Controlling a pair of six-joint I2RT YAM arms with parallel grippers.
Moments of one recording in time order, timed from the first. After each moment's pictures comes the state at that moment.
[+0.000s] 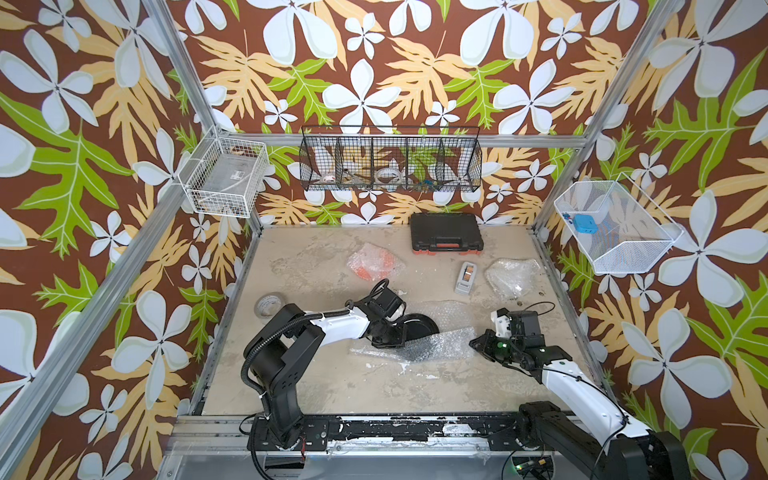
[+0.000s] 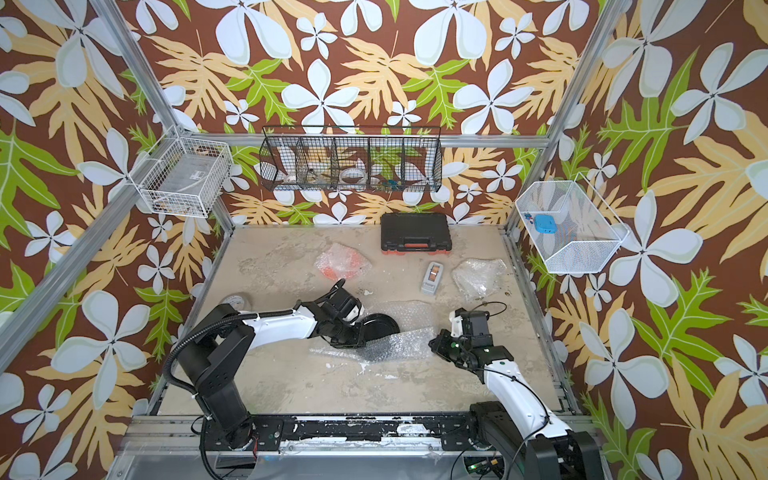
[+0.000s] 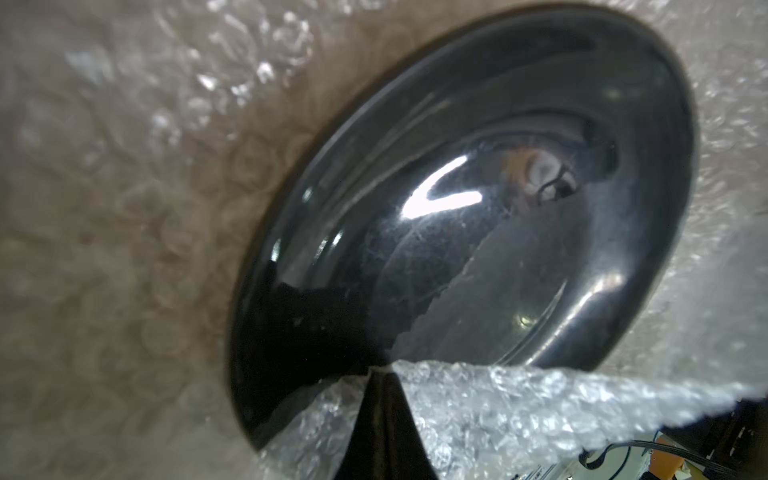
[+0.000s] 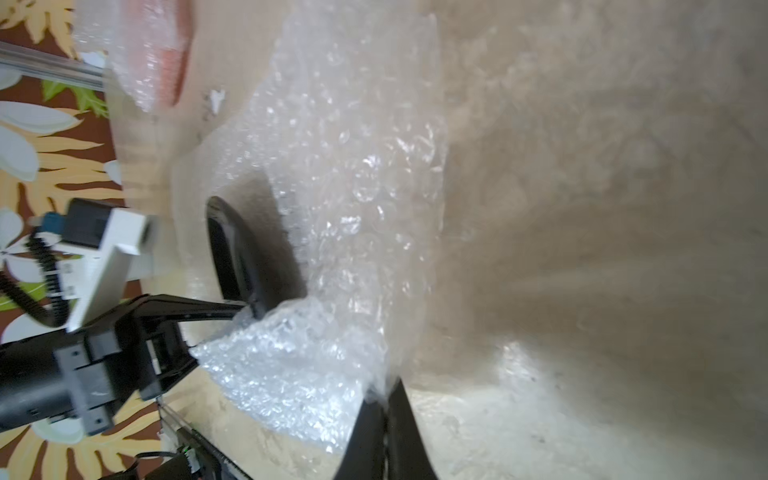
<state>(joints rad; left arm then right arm) -0.74 1.79 0.97 -0.34 0.35 -0.67 0.11 0.95 0.40 -0.38 -0.49 0.64</state>
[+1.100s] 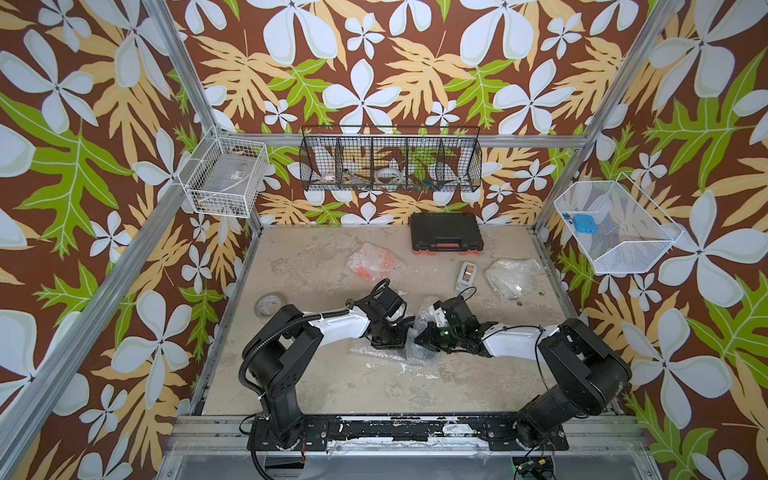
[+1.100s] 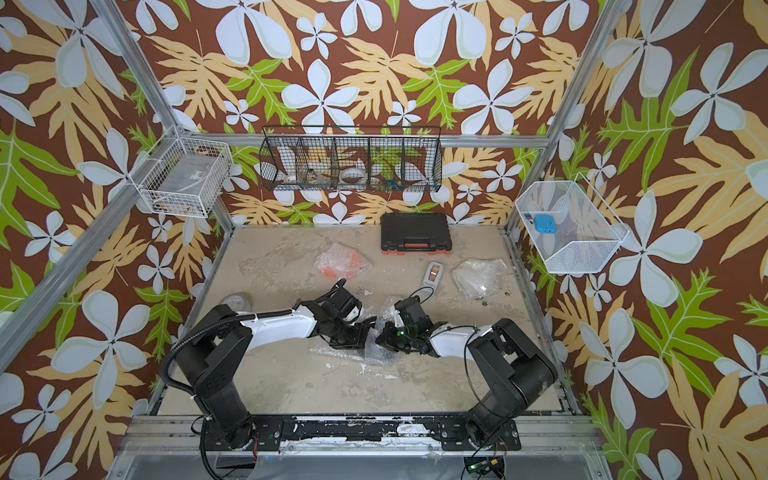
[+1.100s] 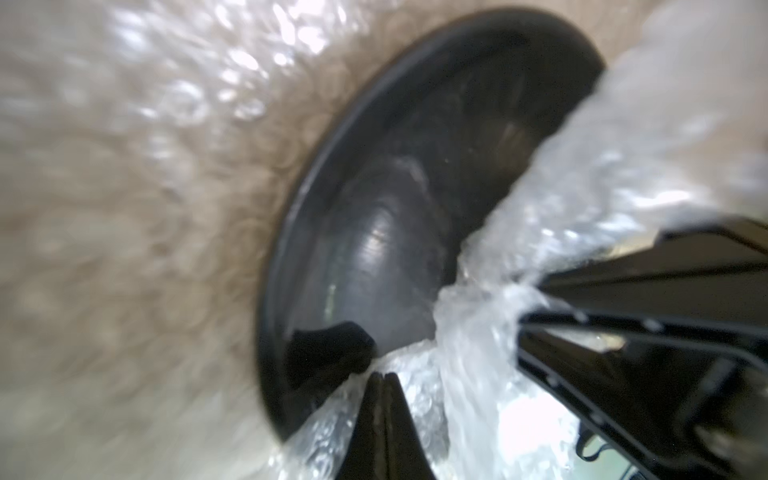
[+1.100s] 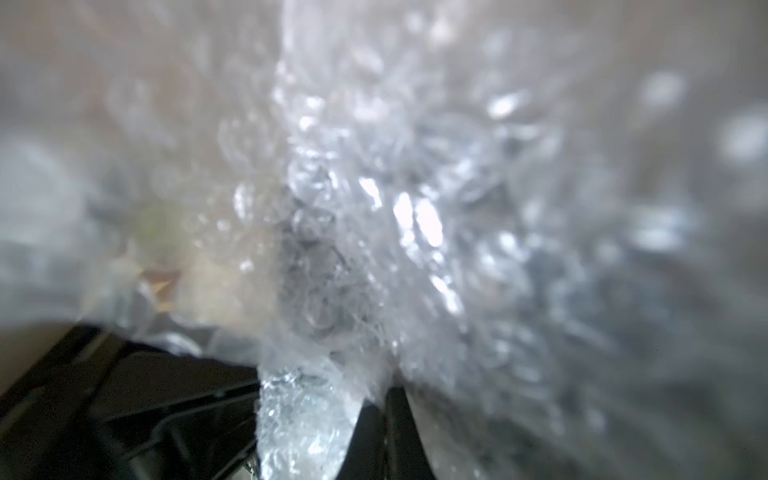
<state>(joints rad) -0.75 1.75 1.01 -0.42 0.34 -0.67 0.59 1.61 0.59 0.12 -0.46 0.89</state>
